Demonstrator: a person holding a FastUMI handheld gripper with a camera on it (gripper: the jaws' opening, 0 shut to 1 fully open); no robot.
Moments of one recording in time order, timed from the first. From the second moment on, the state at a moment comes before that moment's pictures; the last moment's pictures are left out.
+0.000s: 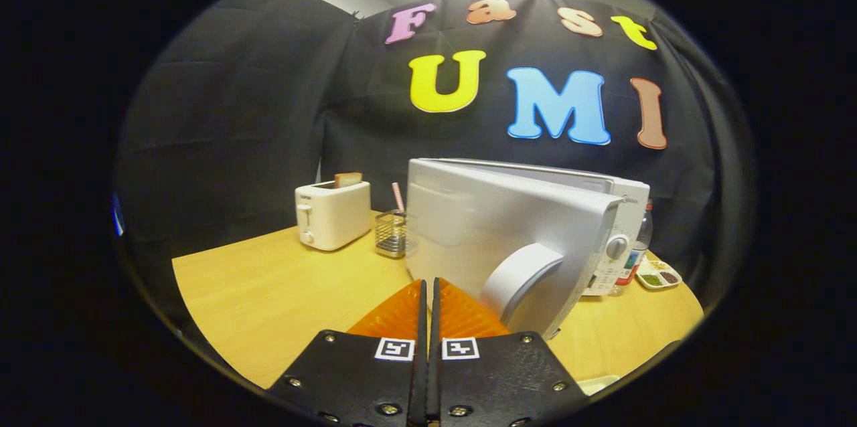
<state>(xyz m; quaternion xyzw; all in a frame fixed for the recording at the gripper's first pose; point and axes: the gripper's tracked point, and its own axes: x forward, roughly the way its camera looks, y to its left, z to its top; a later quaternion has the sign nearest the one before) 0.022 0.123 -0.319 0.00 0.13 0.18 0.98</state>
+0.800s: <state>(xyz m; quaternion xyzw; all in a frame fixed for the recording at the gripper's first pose) 0.149 0.011 -0.332 -0.02 0.11 0.04 0.99</state>
